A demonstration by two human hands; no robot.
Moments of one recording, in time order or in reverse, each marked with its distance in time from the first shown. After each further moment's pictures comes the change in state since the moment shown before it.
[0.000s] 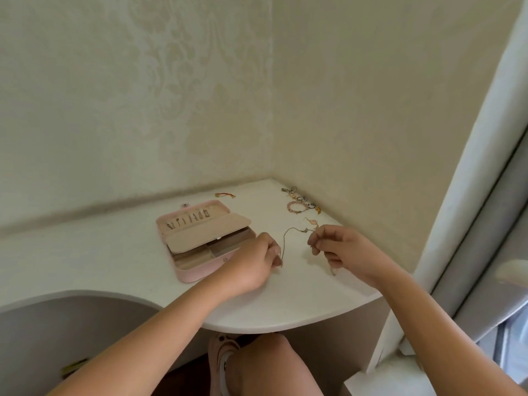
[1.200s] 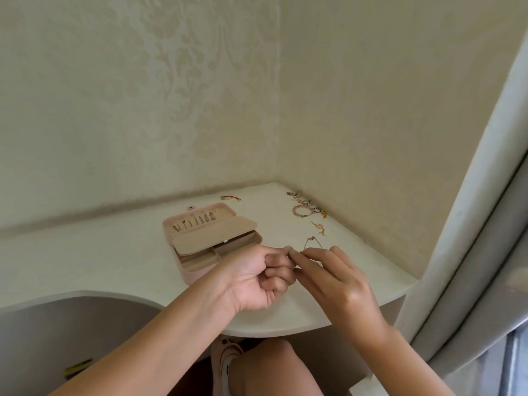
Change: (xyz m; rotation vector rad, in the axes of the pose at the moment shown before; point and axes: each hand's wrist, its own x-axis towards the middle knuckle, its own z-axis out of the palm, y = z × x) left_hand -0.033 0.035 -0.024 -1.632 -0.376 -0.623; right_hand -0.035 0.019 0.058 -0.944 0.591 -1.137
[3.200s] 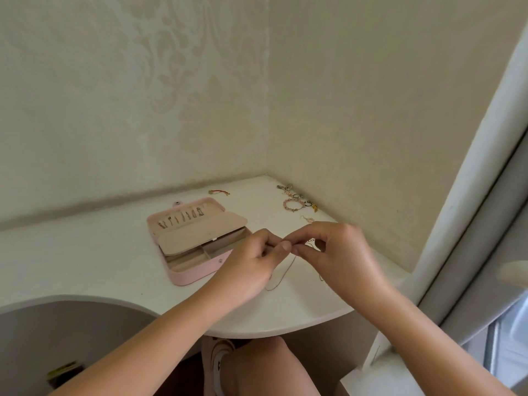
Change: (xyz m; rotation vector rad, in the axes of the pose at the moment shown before) left_hand 0.010 -0.006 -0.011 1.169 0.243 0.724; right_hand 0.059 -0.006 -0.032 0.388 -0.409 0.691
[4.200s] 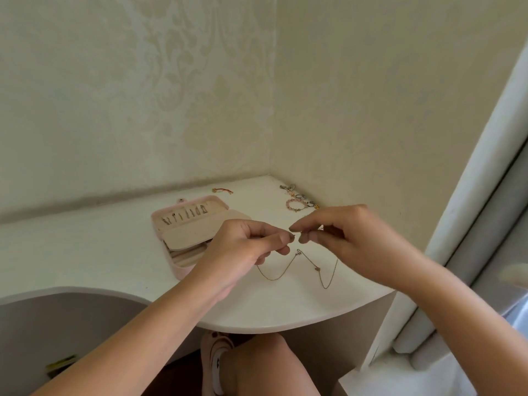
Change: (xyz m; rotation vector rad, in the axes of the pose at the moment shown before) left_hand -0.013 0.023 -0.020 -0.299 0.036 -0.076; right_hand 0.013 -0.008 -0.035 -0.174 -0.242 -0.224
